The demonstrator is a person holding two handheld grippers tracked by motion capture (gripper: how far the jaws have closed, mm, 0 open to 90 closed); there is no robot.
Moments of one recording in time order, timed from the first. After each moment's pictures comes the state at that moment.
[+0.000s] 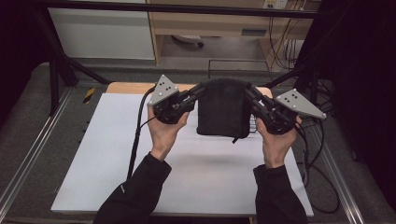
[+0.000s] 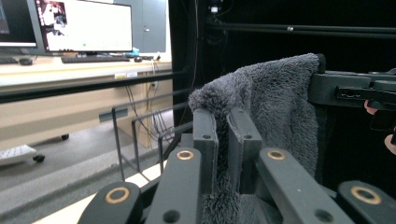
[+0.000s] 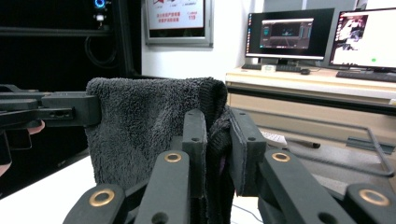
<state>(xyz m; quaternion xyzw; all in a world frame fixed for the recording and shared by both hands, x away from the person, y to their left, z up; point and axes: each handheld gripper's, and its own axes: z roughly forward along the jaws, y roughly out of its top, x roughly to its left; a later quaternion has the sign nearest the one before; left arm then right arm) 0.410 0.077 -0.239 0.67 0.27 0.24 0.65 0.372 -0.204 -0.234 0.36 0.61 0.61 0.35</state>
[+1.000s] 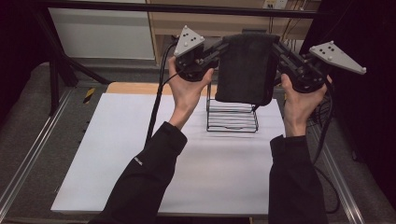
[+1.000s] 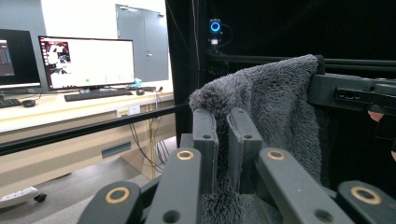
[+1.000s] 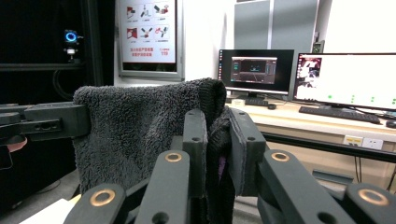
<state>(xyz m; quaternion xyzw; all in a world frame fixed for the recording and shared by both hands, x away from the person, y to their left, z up) 0.459 0.028 -0.153 0.65 0.25 0.26 0.67 0.415 -0.241 -0.151 0.36 0.57 0.61 0.41</state>
